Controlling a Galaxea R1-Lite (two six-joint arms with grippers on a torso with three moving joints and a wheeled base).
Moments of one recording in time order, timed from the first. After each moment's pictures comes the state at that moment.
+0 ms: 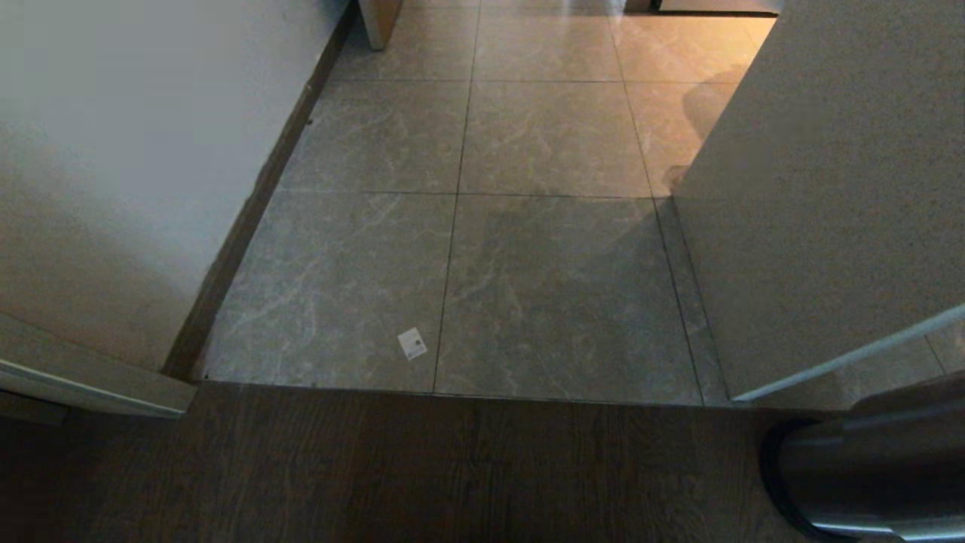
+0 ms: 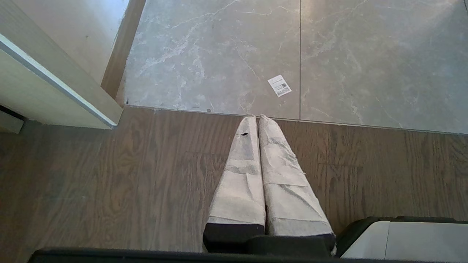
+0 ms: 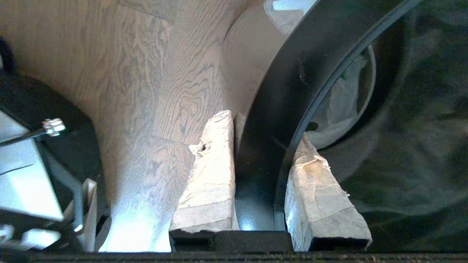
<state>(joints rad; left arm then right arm) 0.00 0.00 0.00 0.01 0.00 0.00 -1.18 1.61 -1.01 0.56 0.72 -1.31</state>
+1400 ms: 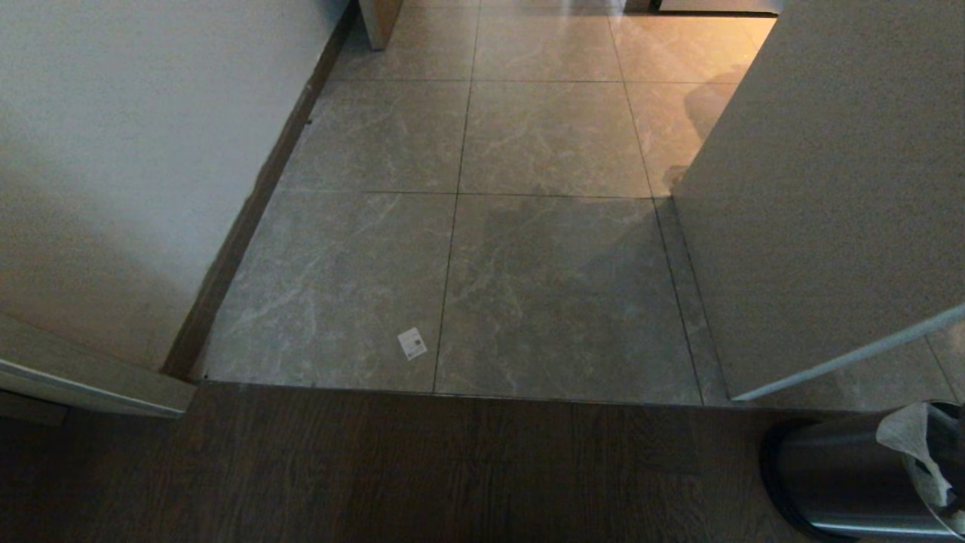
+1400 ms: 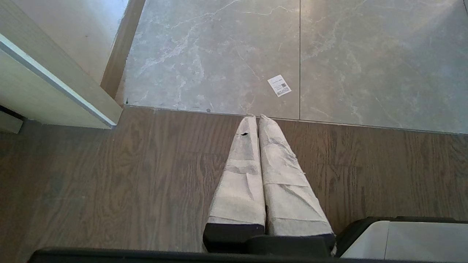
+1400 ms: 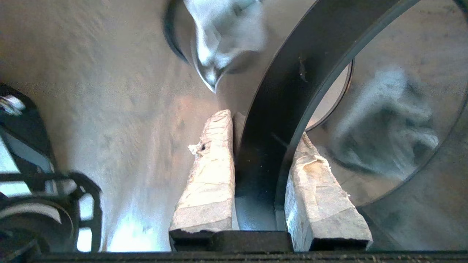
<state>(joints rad) 0.00 0.00 0.00 0.01 0.00 0.00 -1.36 1.15 -1.17 0.91 0.62 -1.38</state>
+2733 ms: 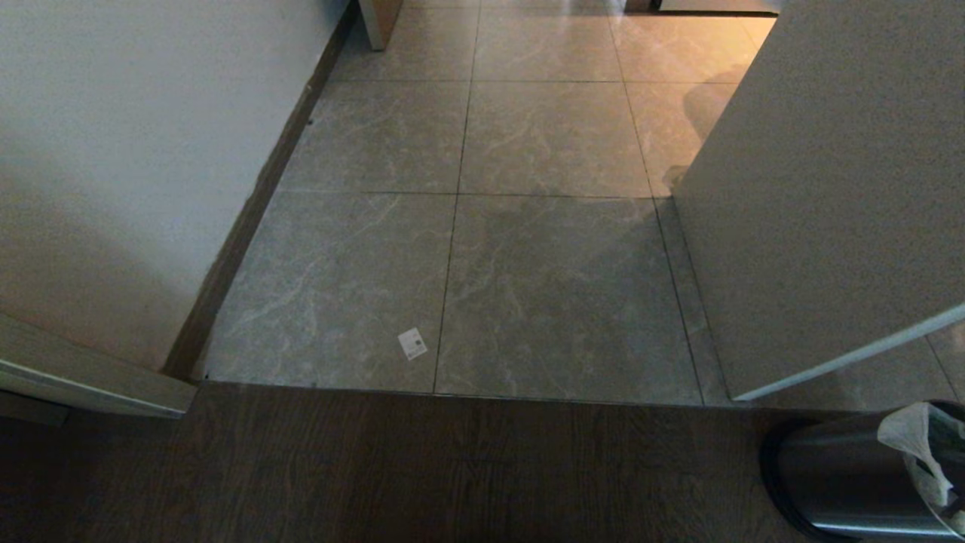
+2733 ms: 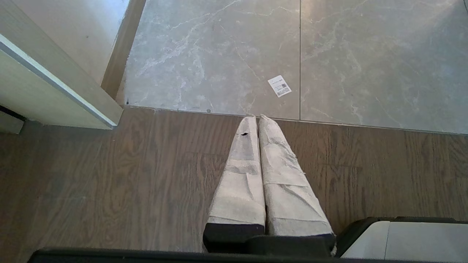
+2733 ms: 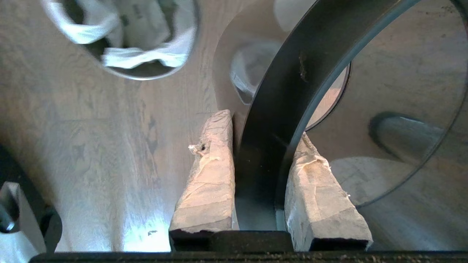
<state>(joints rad) 0.00 0.00 0.00 0.01 0.00 0.00 -1.57 1.80 -1.68 0.91 0.68 -1.37</state>
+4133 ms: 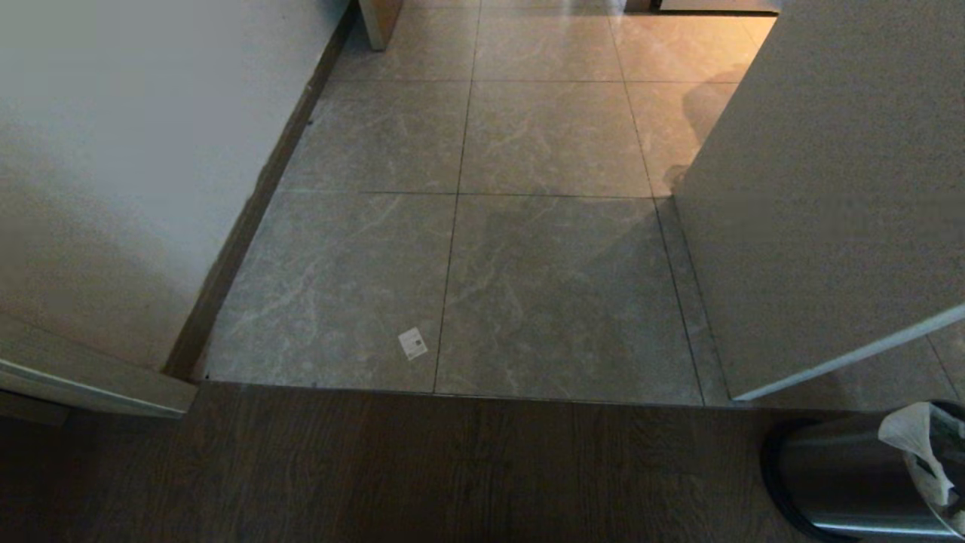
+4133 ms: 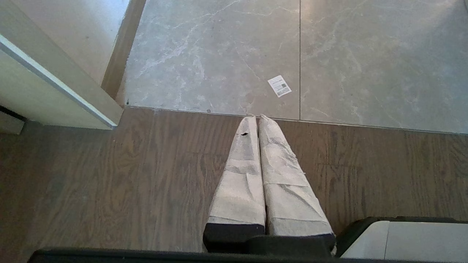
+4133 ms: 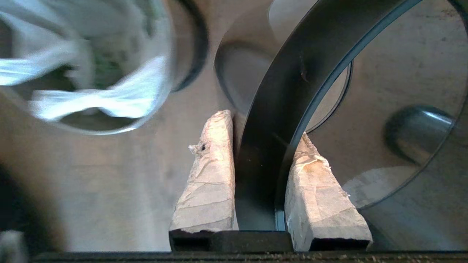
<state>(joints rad) 0.00 0.00 0.00 0.01 0.00 0.00 -1.47 2.40 -1.94 0.75 0.83 -1.27</state>
